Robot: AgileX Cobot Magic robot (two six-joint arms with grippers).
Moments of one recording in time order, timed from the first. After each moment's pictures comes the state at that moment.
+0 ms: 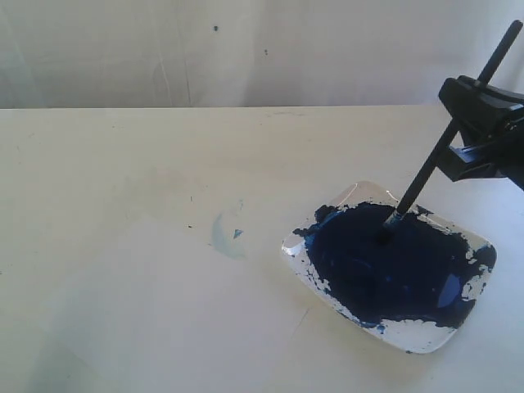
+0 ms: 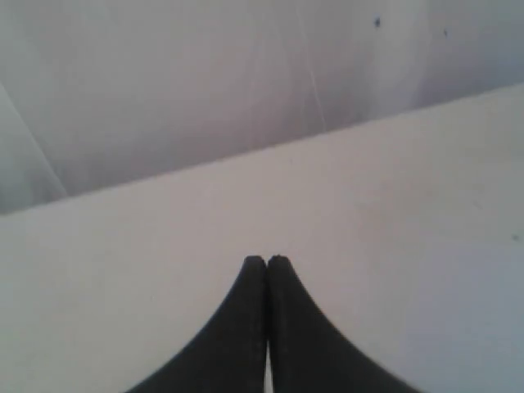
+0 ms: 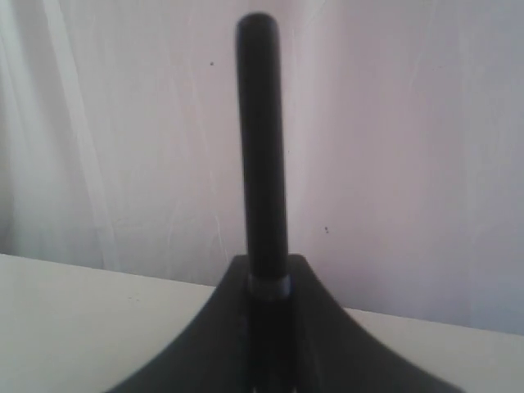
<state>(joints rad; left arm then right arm) -0.06 0.01 0.03 0.01 0.08 0.19 0.10 1.27 -0.38 -0.58 -1.09 0.46</state>
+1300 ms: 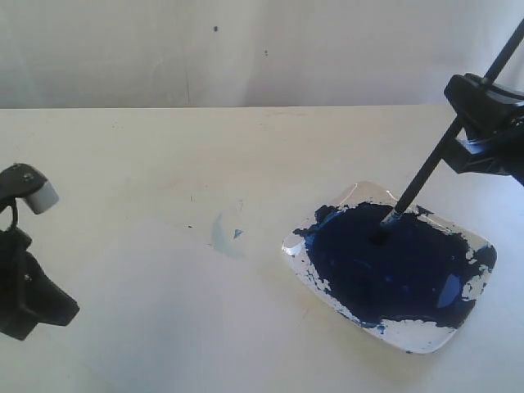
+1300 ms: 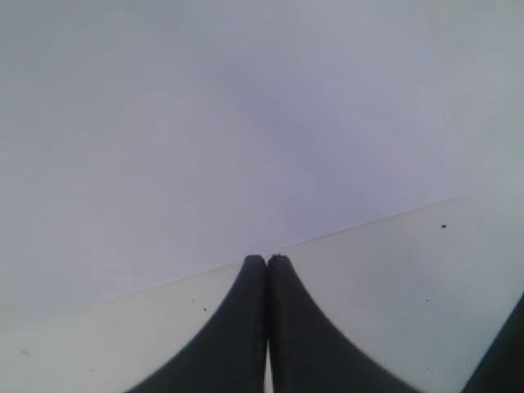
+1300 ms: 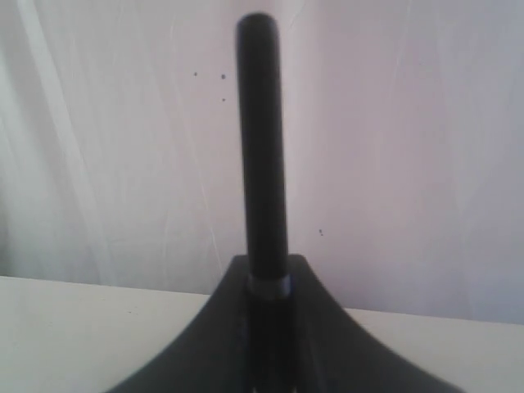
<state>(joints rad) -0.13 1.27 -0.67 -0.66 0.92 1.05 0.10 1.27 -0.38 -0.55 -1.09 0.50</state>
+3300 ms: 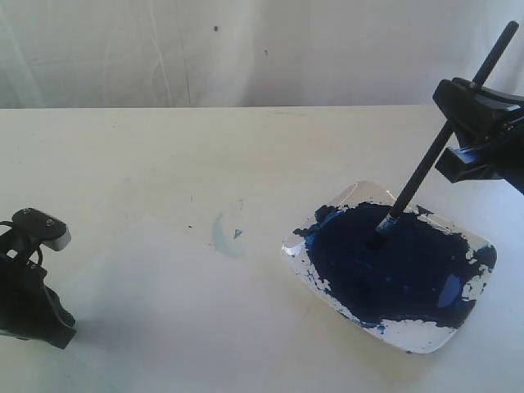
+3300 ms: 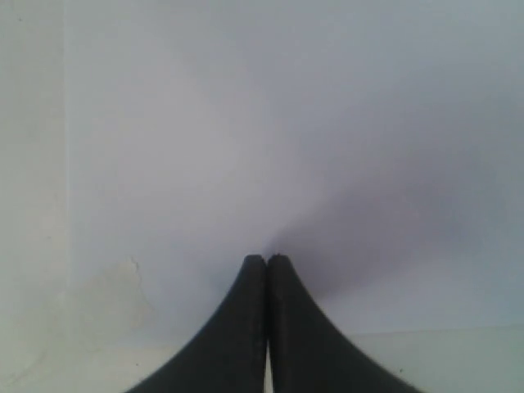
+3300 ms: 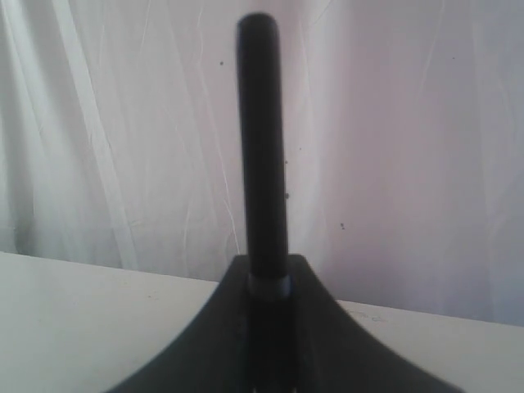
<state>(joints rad) -0.13 1.56 -0.55 -0.73 0.43 1.10 0.10 1.27 -0.38 -0.61 -1.09 0.51</state>
